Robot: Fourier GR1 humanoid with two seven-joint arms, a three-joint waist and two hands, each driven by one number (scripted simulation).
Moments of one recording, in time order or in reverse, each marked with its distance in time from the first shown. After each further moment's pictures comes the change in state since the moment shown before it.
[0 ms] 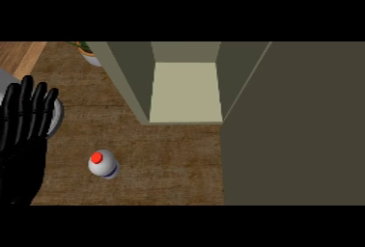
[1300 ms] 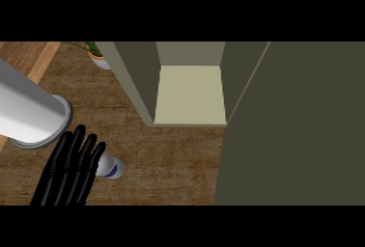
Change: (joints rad) left arm 0.193 -0.051 -0.548 -0.324 -0.225 0.333 0.505; right arm 0.264 0.004 0.291 -0.379 -0.024 0.059 0.288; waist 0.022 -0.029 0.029
